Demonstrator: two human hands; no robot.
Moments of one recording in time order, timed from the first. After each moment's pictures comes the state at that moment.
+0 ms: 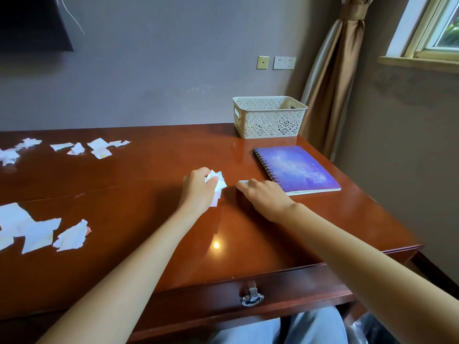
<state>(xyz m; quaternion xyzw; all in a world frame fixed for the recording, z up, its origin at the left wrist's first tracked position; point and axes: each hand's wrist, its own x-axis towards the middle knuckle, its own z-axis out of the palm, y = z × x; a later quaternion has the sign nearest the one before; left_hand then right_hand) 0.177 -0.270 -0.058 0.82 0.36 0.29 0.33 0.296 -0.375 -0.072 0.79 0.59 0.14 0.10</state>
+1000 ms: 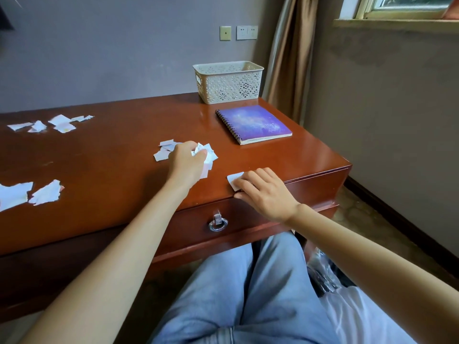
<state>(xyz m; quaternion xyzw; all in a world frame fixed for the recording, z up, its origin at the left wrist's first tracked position) 0.155 -0.354 -0.069 0.79 0.33 0.27 0.44 0.254 -0.503 -0.135 0.65 0.62 0.40 -0.17</state>
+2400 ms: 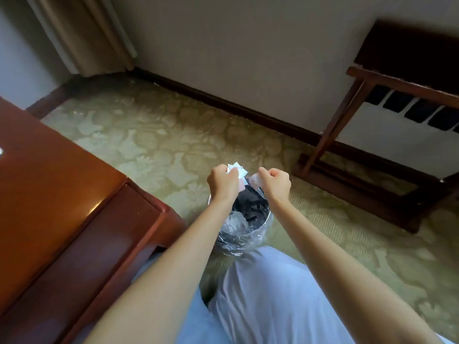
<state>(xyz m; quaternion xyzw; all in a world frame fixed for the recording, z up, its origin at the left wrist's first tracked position) 0.436 -0.677 -0.253 0.80 0.23 -0.09 0.55 0.430 -0.776 -0.281 0.76 -0.34 0.02 -0.56</state>
